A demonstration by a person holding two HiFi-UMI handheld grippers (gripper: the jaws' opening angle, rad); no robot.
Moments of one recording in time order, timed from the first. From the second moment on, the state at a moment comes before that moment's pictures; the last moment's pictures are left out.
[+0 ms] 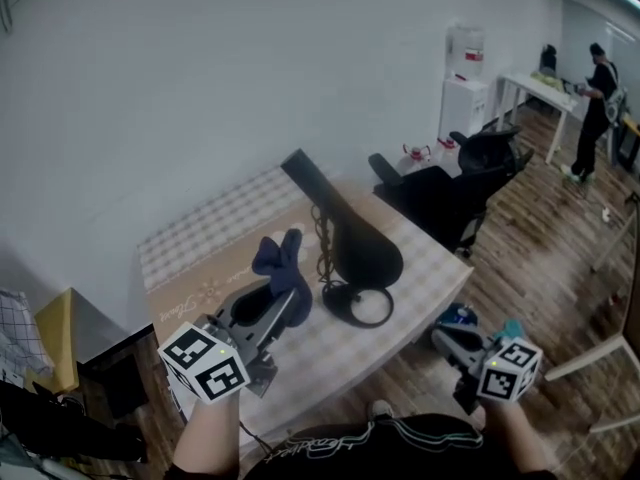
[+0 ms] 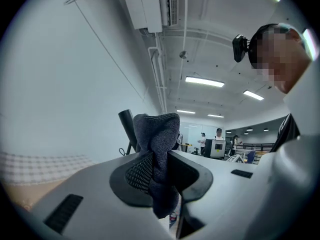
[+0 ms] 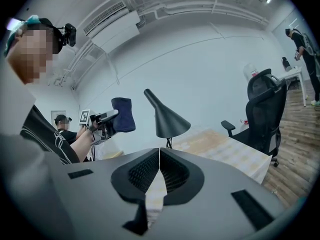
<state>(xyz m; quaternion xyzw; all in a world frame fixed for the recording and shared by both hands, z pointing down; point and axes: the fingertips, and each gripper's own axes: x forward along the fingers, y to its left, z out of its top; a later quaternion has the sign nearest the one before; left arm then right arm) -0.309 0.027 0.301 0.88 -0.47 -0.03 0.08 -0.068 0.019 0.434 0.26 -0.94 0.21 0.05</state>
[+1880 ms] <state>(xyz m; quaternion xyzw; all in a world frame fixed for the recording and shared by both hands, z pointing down) -0.321 -0.111 0.275 0.85 -0.51 0.08 -0.07 -0.107 -0.063 0.347 0.25 -0.96 0.13 0.03</state>
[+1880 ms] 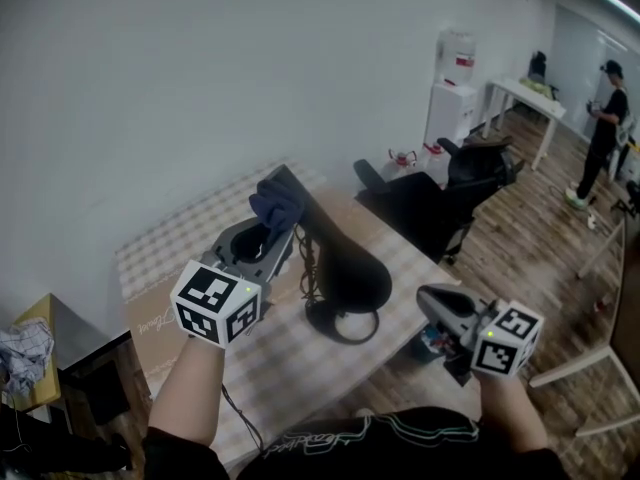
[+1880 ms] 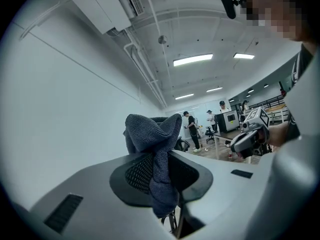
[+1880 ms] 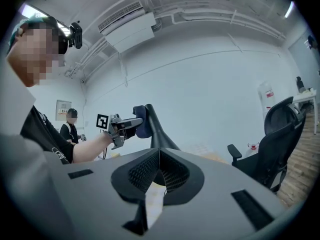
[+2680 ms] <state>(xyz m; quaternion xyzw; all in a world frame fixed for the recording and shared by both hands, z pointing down) -0.279 -0.105 0.344 0.87 -0.47 0.14 -0.04 -0.081 -0.037 0.361 0.27 -0.95 0.15 0.02</state>
